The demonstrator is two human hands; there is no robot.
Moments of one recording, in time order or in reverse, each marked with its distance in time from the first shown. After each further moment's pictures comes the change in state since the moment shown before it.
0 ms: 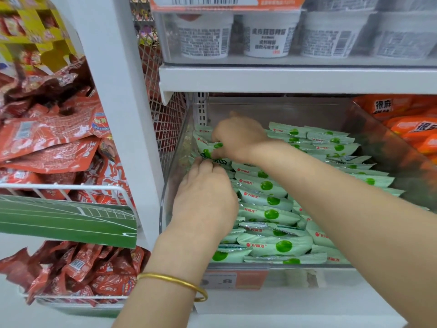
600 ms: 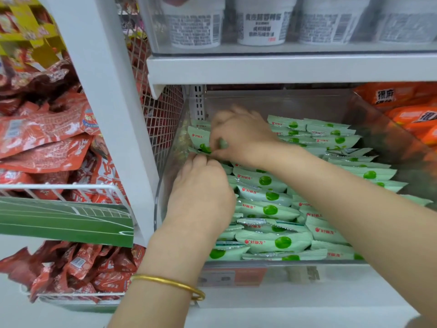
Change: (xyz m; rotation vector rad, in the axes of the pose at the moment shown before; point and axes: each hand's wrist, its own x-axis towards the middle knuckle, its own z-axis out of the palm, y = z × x) left_hand 0.000 0.004 -0.007 -0.018 -0.010 -0.077; right_hand -0.019 0.008 0.001 0.065 0.132 -0.106
